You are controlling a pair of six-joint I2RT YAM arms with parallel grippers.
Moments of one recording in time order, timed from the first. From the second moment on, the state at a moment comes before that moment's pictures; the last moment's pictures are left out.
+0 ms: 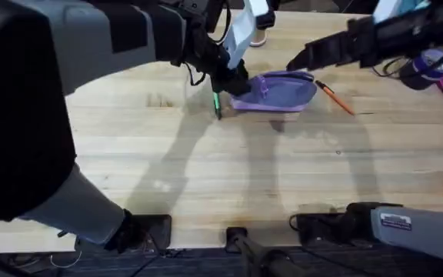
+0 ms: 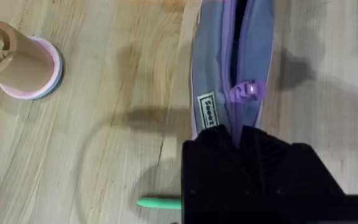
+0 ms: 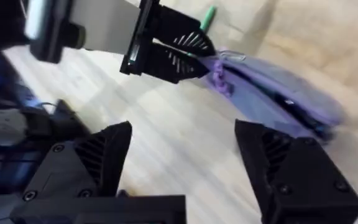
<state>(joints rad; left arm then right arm) -0.44 1.80 1.21 -0.44 0.61 0.80 -0.04 1.42 1.34 -1.16 -0.76 -0.33</state>
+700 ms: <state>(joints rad) -0.44 1.80 1.21 -0.43 0.61 0.80 0.04 1.41 1.52 -1.22 -0.48 -0.46</state>
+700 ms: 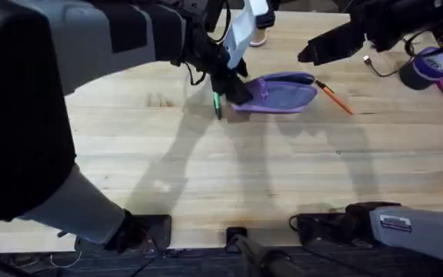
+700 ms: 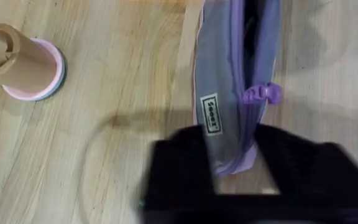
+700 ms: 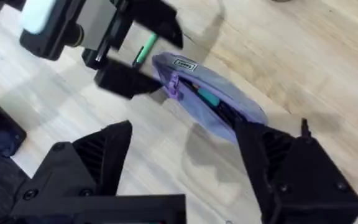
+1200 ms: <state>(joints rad) -0.44 1.80 1.22 -0.43 0.61 0.79 0.04 1.41 1.52 -1.15 -0.48 -0.46</state>
